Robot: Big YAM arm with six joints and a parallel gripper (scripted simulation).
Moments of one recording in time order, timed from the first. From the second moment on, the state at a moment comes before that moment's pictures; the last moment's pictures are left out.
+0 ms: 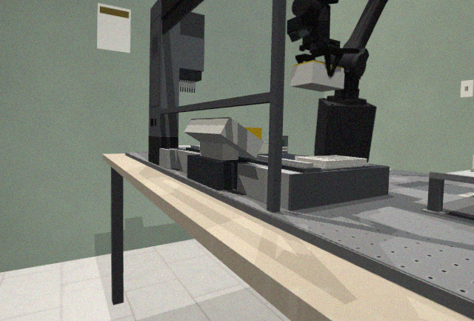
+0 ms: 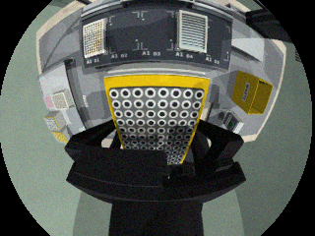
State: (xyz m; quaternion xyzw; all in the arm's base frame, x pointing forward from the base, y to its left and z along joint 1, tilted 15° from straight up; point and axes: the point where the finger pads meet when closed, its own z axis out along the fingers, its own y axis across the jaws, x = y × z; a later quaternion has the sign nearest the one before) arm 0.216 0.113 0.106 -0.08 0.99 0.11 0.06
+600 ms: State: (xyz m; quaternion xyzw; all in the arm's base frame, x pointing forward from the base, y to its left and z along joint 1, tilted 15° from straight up) arm 0.251 0.114 0.108 -0.07 0.99 0.11 0.05
